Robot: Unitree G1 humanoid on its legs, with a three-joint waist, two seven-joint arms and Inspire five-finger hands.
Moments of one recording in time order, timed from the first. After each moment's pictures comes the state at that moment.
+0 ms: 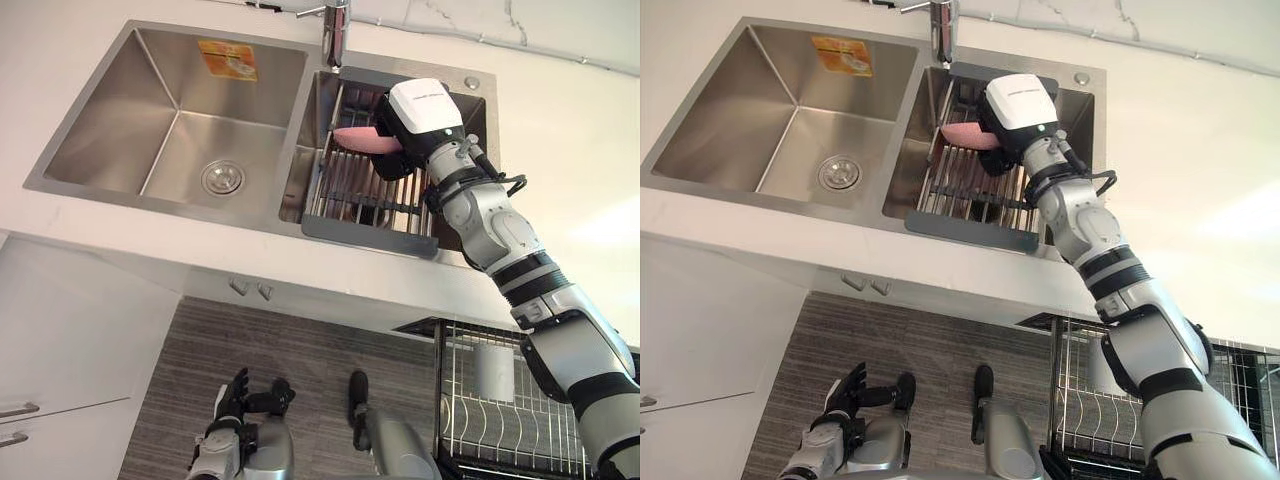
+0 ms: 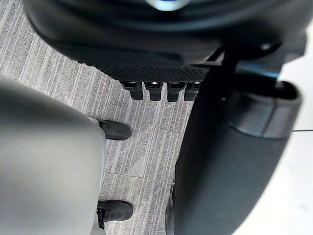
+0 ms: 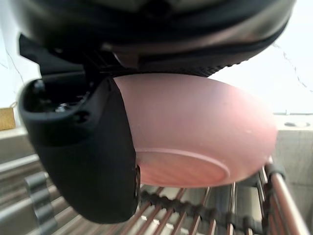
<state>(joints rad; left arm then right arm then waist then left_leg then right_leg) -0.04 0.10 0.03 1.02 -0.10 -0.12 0.09 -0.91 -0.55 0.38 0.38 -0.74 0.00 -0.10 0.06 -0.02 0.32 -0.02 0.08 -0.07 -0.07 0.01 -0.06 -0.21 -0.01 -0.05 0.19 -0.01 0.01</state>
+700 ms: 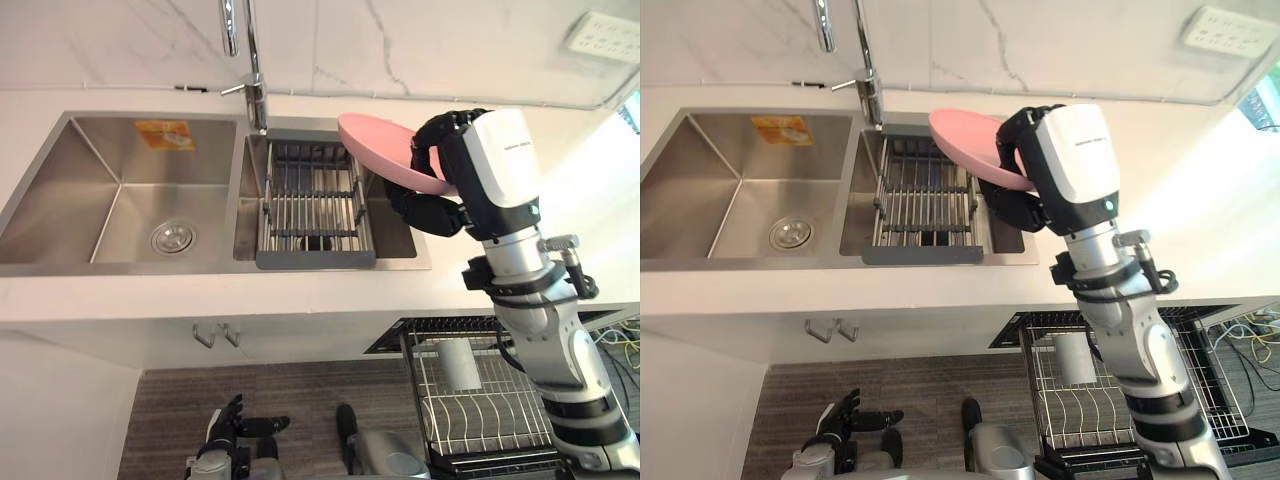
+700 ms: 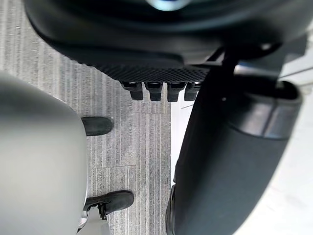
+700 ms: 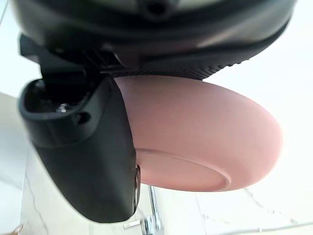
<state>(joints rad) 0.01 0.12 0.03 1.10 -0.08 -0.11 0.06 -0.19 -0.55 0.02 -0.45 -0.65 -0.14 -0.17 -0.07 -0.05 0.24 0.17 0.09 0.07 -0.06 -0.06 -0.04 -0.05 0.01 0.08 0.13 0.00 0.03</state>
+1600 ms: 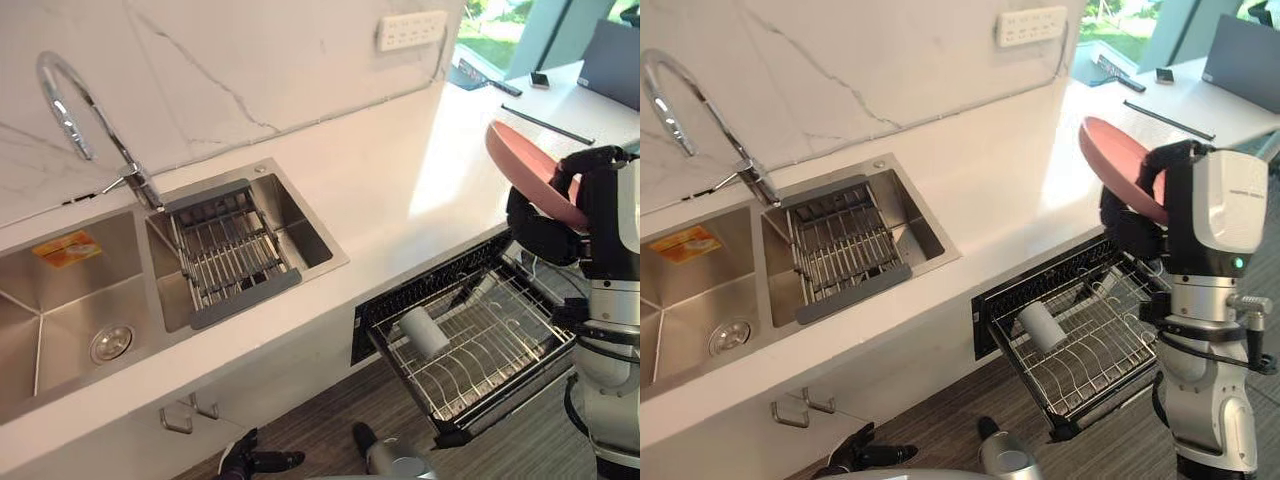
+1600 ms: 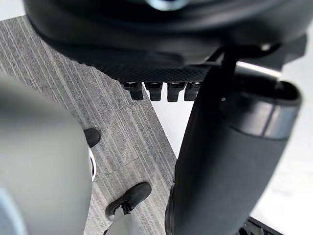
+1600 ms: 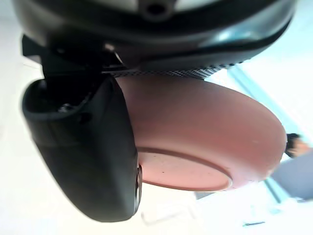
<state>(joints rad) 0.09 0.06 -0.01 1.14 -0.08 -0.12 0.02 0.12 -0.50 -0.38 -0.40 -0.65 -0.11 -0.27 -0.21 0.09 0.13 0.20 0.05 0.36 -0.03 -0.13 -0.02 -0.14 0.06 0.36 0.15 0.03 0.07</state>
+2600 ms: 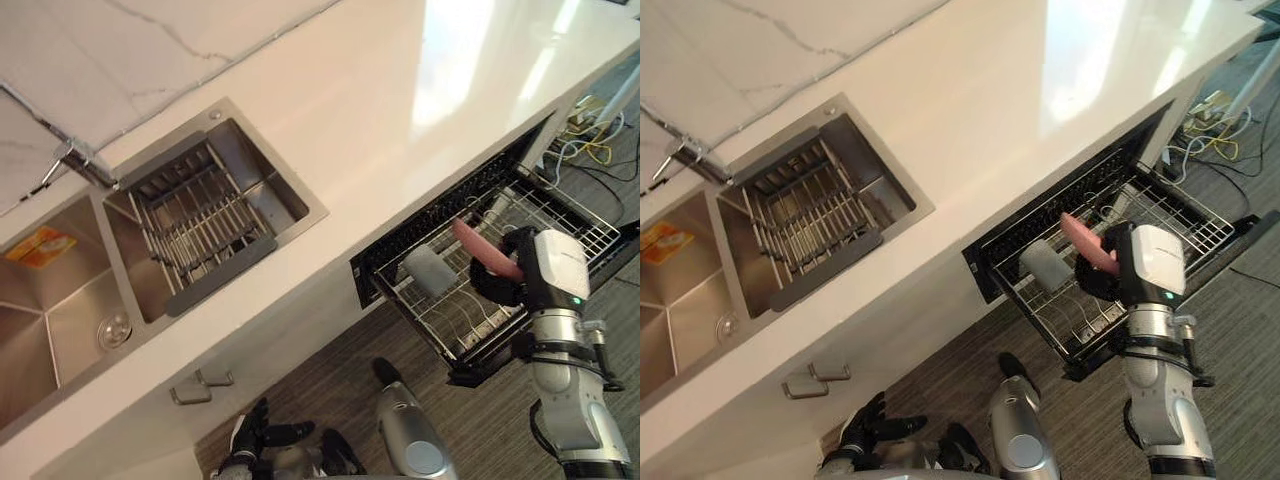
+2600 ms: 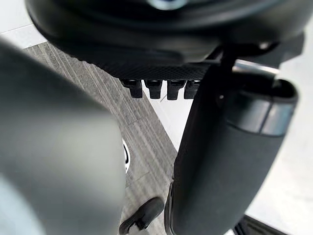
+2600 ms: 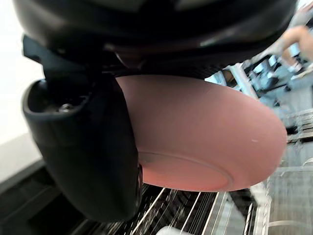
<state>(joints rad) 0.10 0.02 0.02 0.98 -0.08 -0.18 0.05 0.06 -0.47 -0.13 -0.04 -0.65 -0.04 -0.25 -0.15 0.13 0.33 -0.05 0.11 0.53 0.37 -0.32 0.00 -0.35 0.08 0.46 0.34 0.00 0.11</state>
